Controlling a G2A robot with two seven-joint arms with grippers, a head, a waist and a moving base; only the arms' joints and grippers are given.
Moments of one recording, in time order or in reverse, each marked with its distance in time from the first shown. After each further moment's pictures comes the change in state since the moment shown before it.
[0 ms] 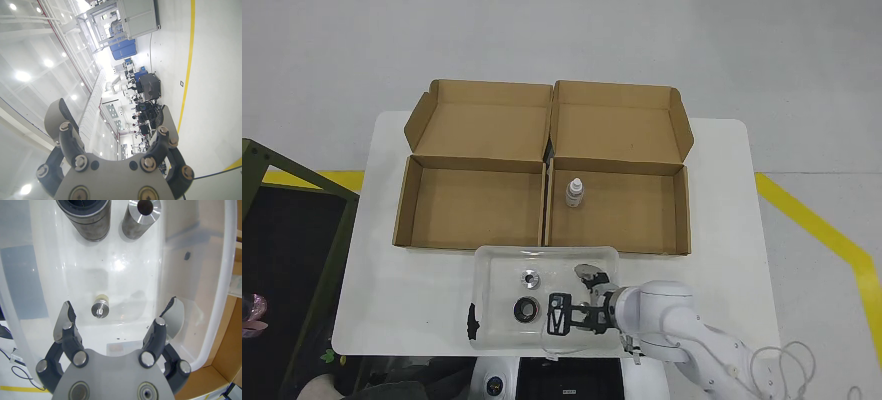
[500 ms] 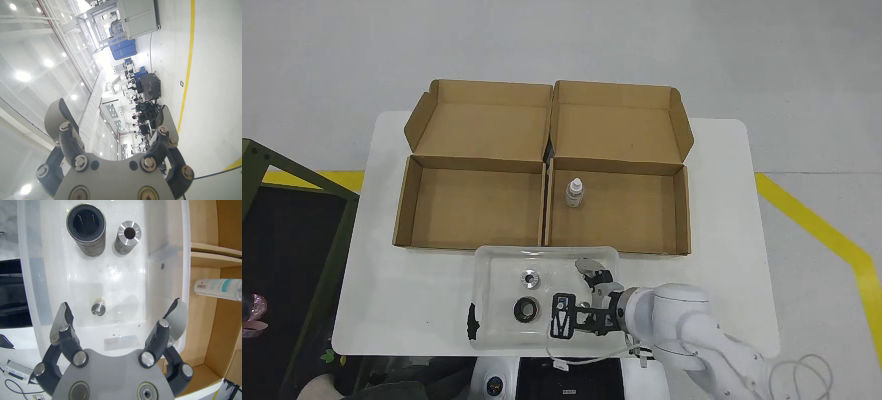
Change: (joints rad) left arm 0.000 0.000 0.000 0.000 0.000 0.000 0.000; right arm -0.061 0.003 0.082 -0.084 -0.016 -0.038 -0.056
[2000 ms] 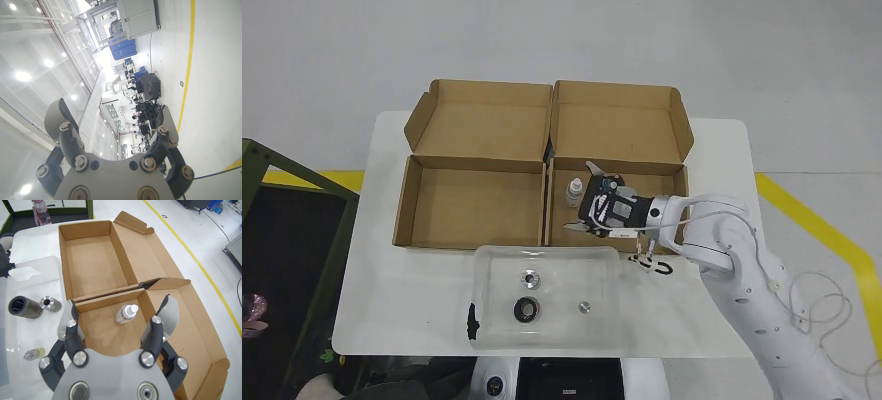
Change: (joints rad) left arm 0.000 0.000 0.000 0.000 0.000 0.000 0.000; right arm 0.257 -0.045 0.225 0.249 0.209 -0.006 -0.476
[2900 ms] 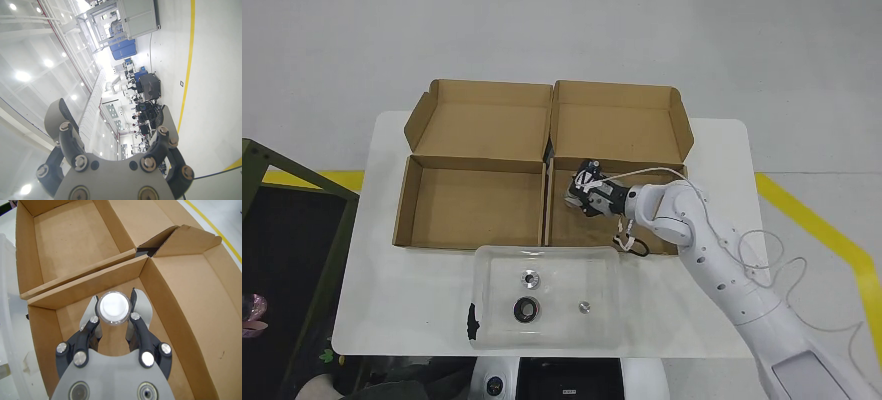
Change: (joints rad) left arm 0.000 0.000 0.000 0.000 0.000 0.000 0.000; right arm 0.223 -0.068 -0.199 0.496 0.007 0.108 -0.118
